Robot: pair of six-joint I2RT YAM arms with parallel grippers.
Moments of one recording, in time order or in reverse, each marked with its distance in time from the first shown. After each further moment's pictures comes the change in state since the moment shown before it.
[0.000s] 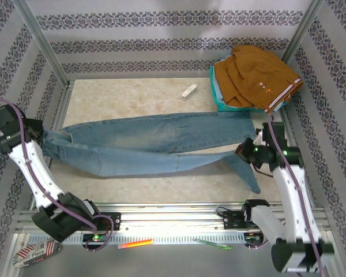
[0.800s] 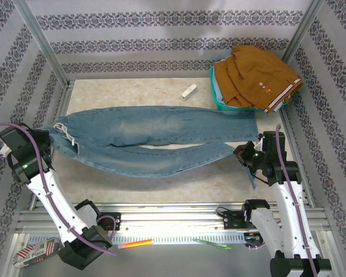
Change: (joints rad) left arm 0.007 -0.373 -0.198 0.056 0.070 -0.113; right arm 0.006 -0.243 -0.166 0.134 -0.057 0.245
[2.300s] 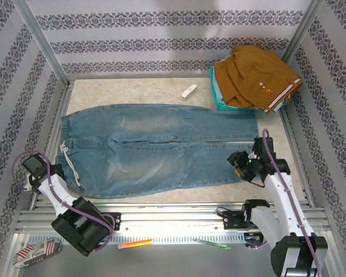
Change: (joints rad) left arm 0.159 0.094 -0.600 0.266 -0.116 0.023; right arm -0.004 0.112 -0.235 0.045 0.038 0.014
